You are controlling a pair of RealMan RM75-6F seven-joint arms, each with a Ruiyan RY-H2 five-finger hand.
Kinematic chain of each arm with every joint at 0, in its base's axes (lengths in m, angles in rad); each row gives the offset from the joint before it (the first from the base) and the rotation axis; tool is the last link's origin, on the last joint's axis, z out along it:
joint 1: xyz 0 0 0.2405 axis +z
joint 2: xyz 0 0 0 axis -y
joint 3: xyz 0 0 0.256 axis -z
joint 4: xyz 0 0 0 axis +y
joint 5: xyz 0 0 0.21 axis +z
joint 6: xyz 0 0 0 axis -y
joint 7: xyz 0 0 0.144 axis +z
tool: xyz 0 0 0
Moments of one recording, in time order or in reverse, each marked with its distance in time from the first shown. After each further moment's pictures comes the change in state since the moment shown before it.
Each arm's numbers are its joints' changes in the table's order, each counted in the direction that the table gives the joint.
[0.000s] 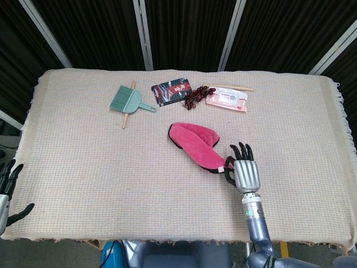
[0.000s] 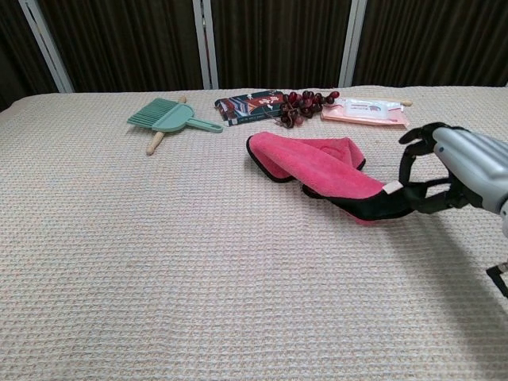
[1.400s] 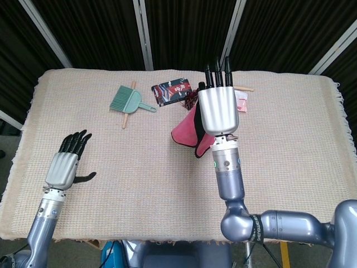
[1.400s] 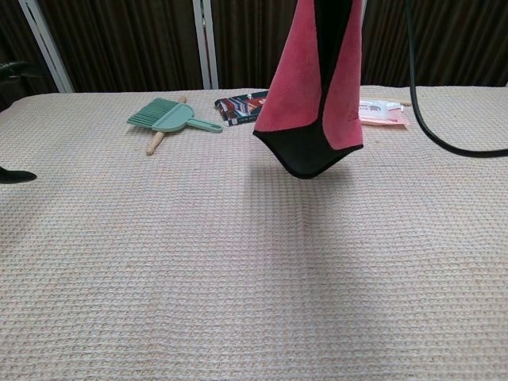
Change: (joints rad) left arm -0.352 0.268 0.190 -0.016 -0.270 0.391 0.084; right arm 0.611 -0.220 -0.430 -0.420 0.457 -0.170 -1.034
